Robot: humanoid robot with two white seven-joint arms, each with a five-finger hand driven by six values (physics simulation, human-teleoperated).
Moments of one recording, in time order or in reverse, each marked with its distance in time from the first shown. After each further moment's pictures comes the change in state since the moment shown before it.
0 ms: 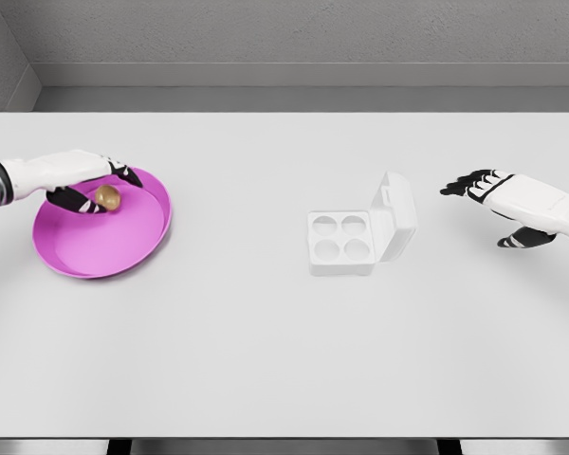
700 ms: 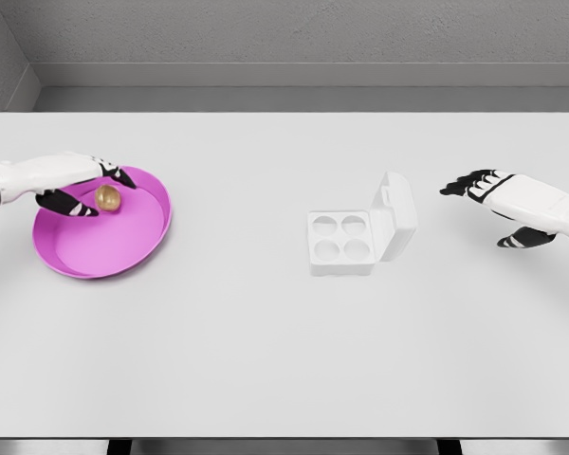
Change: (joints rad) left arm 0.026 0.044 -0.001 -0.043 0.045 0.000 0.000; right arm 0.000 0.001 0.000 0.000 0.000 0.000 0.000
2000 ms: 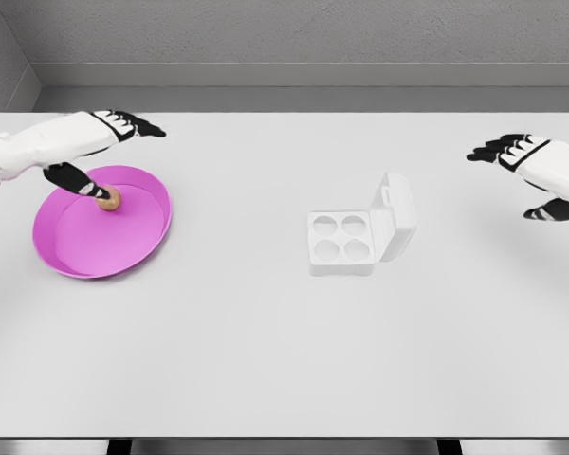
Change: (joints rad) left arm 0.066 0.014 0.129 -0.270 0.088 0.000 0.000; right arm 0.018 -0.066 -0.098 -0.064 -0.054 0.000 -0.001
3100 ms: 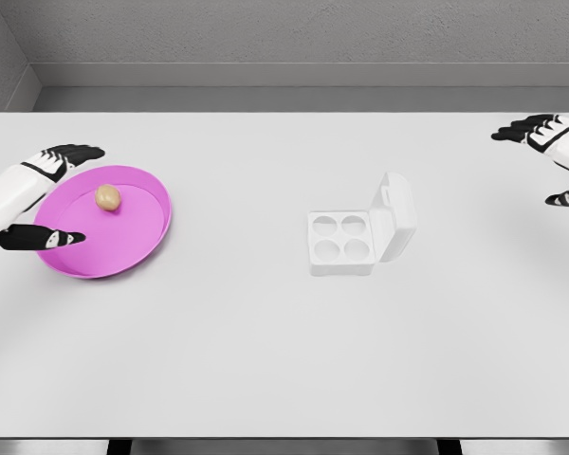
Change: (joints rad) left arm 0.554 -0.200 0.602 -0.318 0.003 0.000 0.066; right arm 0.003 -0.079 -0.023 -0.025 -0.104 0.000 -0.017
